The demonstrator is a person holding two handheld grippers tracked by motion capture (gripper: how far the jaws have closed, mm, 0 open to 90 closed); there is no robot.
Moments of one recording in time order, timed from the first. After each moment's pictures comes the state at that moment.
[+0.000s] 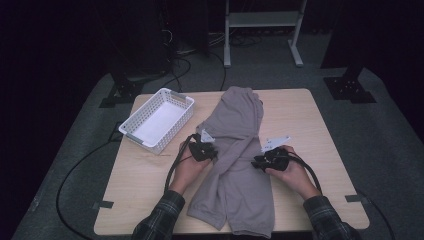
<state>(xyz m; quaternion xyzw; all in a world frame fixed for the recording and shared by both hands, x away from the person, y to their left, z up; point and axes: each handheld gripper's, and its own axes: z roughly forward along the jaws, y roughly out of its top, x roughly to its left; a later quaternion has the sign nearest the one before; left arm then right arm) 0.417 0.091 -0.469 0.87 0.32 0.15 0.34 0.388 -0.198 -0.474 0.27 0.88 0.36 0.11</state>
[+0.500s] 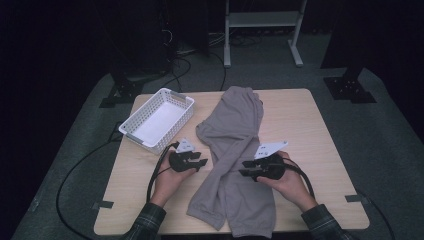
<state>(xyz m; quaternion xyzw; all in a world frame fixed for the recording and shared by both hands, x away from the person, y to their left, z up) 0.370 0.150 -0.463 0.84 0.34 0.14 0.41 0.337 -0.159 -0.430 0.23 0.87 0.43 0.08</state>
